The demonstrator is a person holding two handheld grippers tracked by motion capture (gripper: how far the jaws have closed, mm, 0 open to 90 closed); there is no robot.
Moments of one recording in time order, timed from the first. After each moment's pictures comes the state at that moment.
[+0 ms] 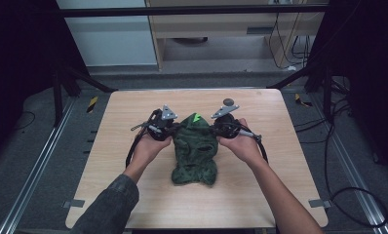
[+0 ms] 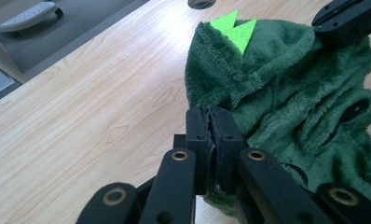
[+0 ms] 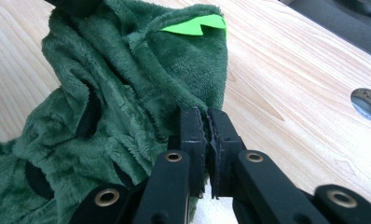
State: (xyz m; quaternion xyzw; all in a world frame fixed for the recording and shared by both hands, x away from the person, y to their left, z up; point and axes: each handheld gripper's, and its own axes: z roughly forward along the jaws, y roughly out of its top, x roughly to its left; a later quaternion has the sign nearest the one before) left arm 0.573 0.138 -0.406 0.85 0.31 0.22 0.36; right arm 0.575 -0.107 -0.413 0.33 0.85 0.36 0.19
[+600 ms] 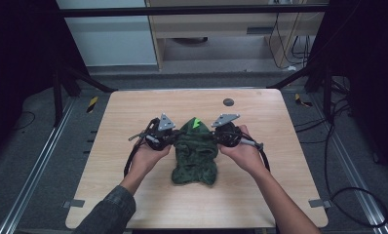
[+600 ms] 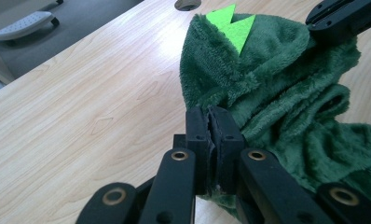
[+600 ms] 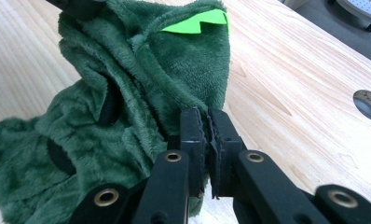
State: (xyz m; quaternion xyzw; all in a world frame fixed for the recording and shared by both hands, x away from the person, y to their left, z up) left arm 0.546 0.143 -0.415 0.84 0.30 0.23 0.38; right arm 0.549 -0.107 -0.417 0.31 0.85 0.37 0.21
